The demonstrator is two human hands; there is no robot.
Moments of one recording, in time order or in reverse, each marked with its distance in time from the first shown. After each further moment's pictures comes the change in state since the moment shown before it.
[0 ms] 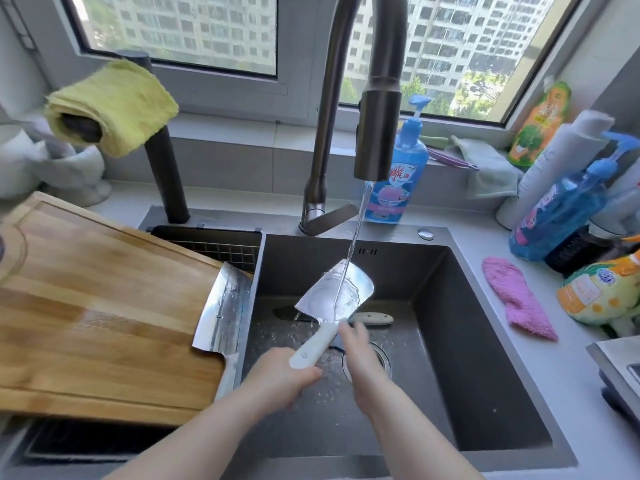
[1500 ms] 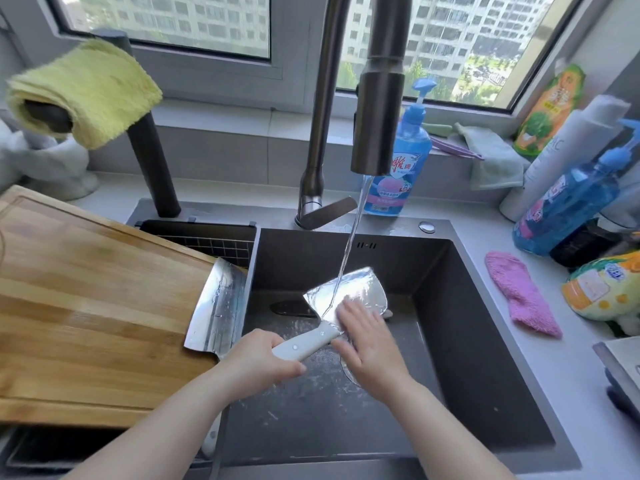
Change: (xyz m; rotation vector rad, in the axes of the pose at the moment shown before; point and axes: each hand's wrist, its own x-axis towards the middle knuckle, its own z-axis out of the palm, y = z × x) left_hand 0.007 0.004 -0.031 0.117 -0.051 0.042; right_hand 0.030 0.013 -0.040 -1.146 0.100 -0.837
